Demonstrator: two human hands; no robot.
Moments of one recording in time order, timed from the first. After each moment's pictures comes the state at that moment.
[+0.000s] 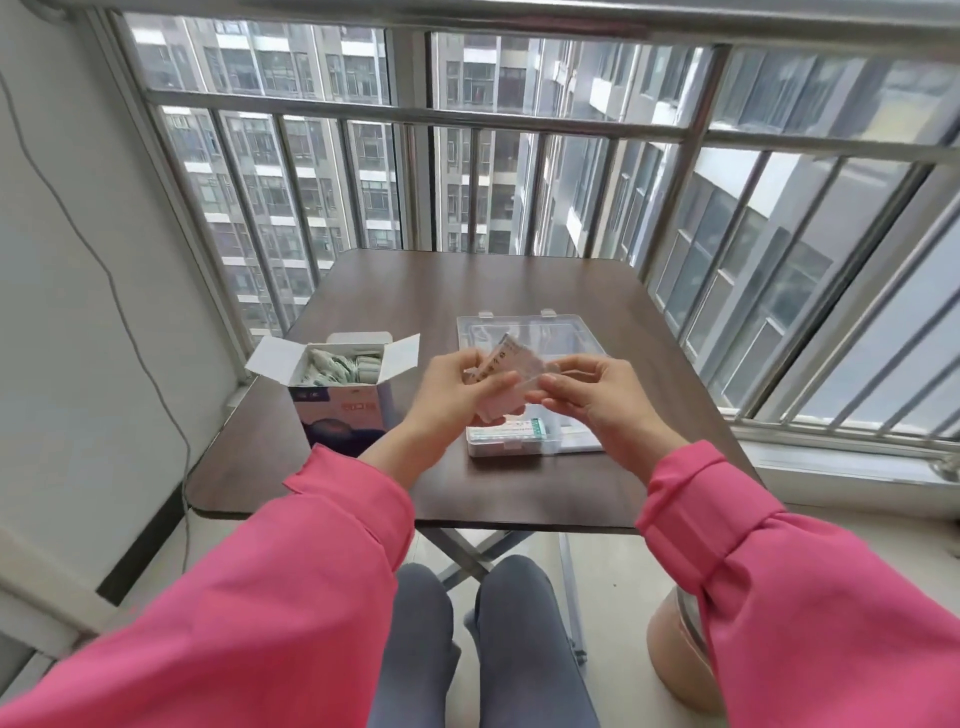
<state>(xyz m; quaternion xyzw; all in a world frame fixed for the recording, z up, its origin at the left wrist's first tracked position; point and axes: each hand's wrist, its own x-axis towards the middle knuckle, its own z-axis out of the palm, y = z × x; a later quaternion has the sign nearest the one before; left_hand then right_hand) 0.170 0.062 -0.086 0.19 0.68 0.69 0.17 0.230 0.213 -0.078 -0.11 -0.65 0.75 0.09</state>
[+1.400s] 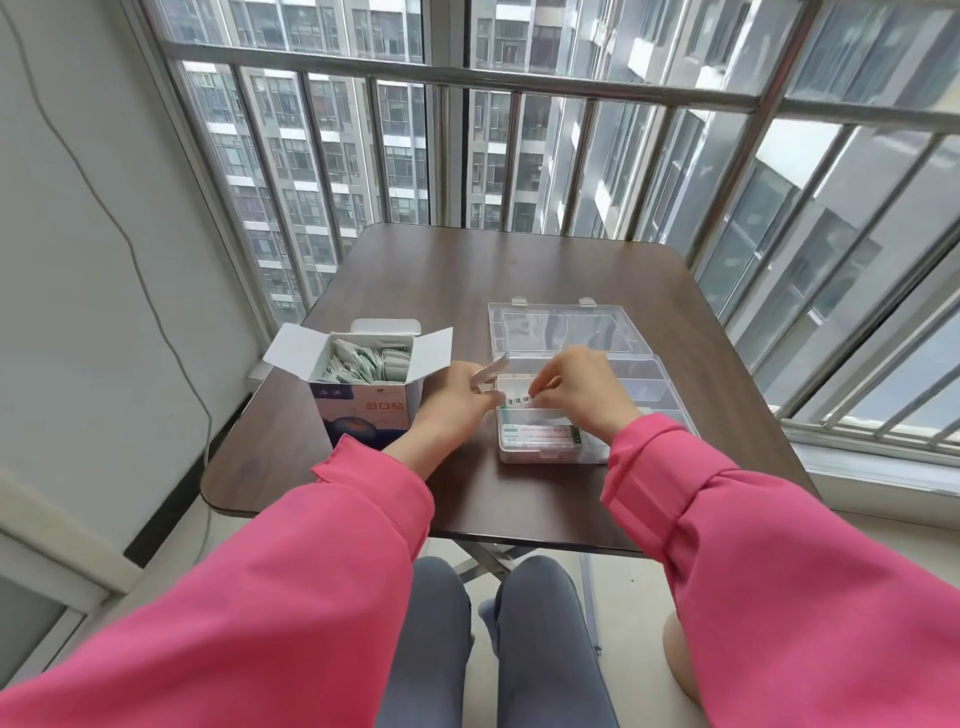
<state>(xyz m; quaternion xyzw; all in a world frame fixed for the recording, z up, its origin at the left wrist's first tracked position) 0.113 0.055 -0.133 0.10 0.87 0.47 0.11 0.158 0.200 -0.101 -0.08 -0.96 0.27 0.03</state>
